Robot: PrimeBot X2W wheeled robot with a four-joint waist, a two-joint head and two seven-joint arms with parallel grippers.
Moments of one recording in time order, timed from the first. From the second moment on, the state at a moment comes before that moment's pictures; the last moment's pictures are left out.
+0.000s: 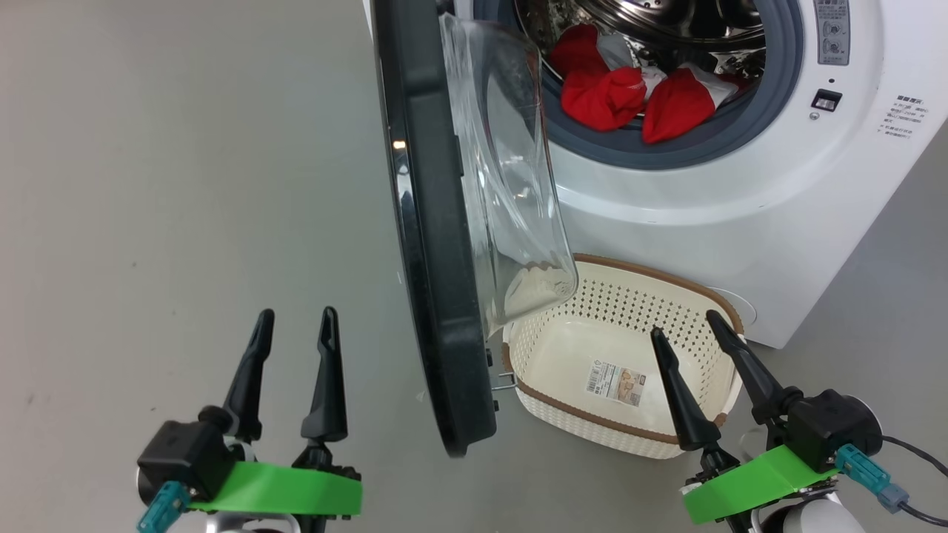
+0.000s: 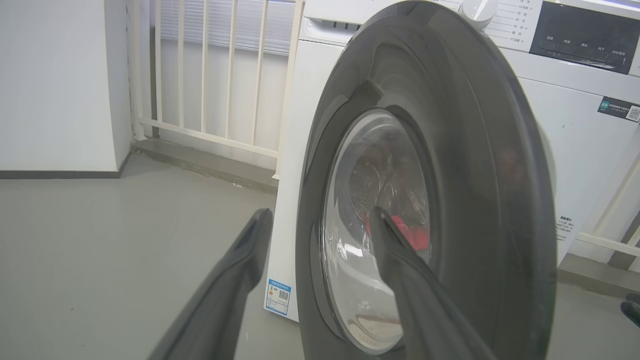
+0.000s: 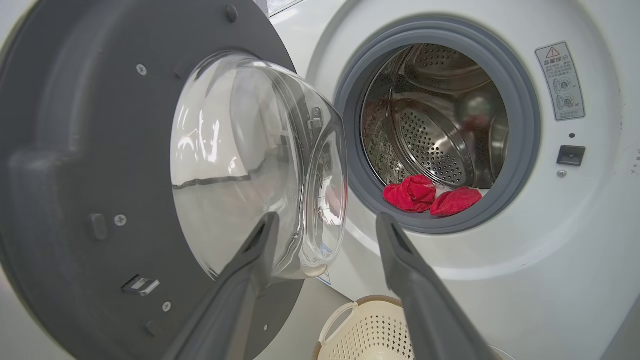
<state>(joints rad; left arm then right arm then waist) -0.16 0.04 -0.17 0.06 -0.36 0.07 -0.25 -0.06 -0.05 0.12 0.13 0.25 0.13 -0.26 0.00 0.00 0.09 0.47</state>
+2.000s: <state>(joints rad) -0.26 0.04 -0.60 -0.01 -0.35 0.07 -0.18 -0.06 -0.05 0.16 0.16 0.29 0.13 -0.26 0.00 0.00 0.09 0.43</state>
